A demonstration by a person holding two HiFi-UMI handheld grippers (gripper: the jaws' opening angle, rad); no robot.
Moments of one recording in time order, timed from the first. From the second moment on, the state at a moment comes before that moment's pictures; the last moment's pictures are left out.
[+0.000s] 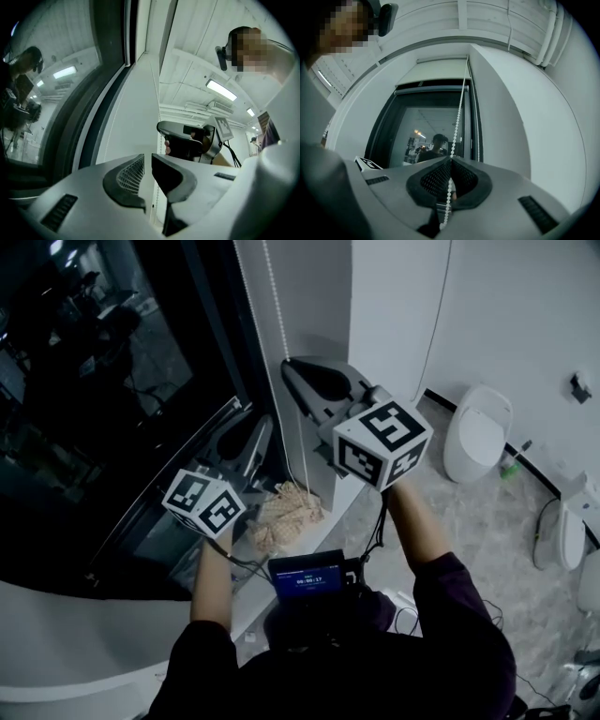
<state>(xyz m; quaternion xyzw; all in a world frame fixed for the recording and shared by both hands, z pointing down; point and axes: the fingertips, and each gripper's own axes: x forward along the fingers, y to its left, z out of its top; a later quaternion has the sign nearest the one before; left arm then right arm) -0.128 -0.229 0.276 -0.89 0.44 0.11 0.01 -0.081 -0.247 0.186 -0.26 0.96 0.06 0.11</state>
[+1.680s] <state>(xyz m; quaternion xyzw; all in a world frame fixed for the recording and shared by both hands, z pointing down) -0.169 -0.282 0.225 -0.86 0.49 0.12 0.07 -0.066 -0.289 0.208 -0.29 0.95 0.03 0.14</state>
